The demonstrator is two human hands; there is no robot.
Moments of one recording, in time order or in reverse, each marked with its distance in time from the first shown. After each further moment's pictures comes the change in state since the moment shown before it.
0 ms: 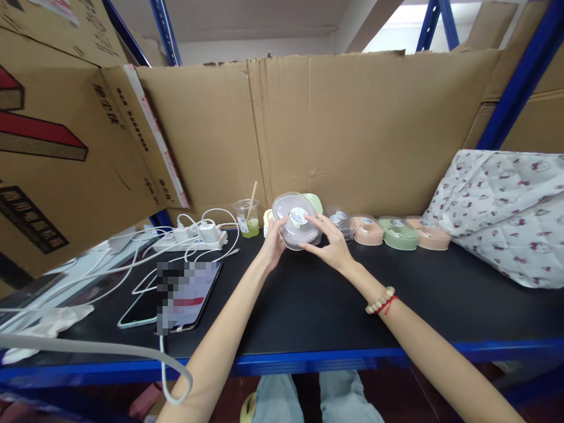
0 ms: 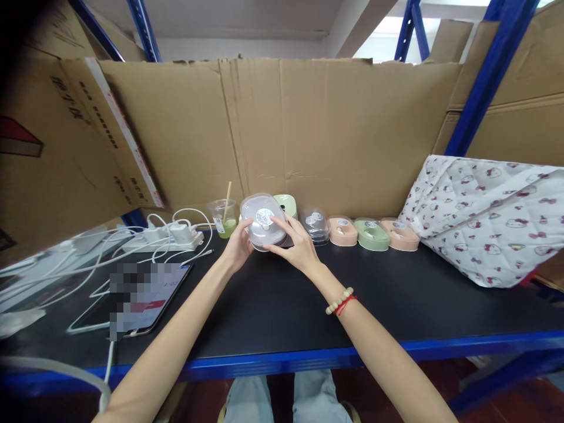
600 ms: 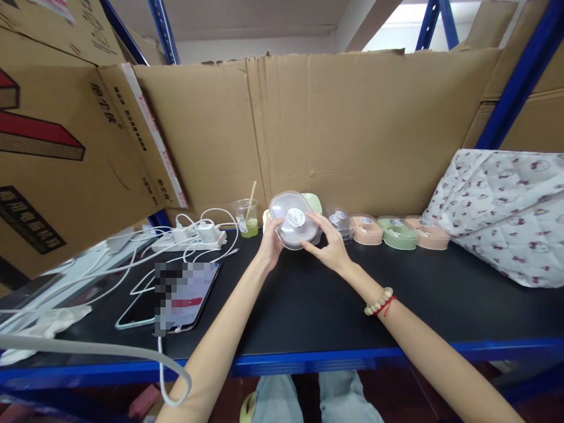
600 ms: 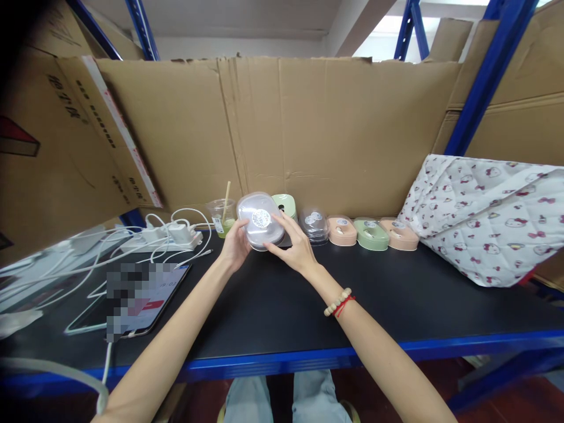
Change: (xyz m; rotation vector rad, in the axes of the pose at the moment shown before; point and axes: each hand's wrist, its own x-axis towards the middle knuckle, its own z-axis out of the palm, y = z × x) left_hand -0.004 0.005 0.004 -0.043 0.002 0.037; right_hand 0.001 -0.008 0.001 0.155 0.037 0.035
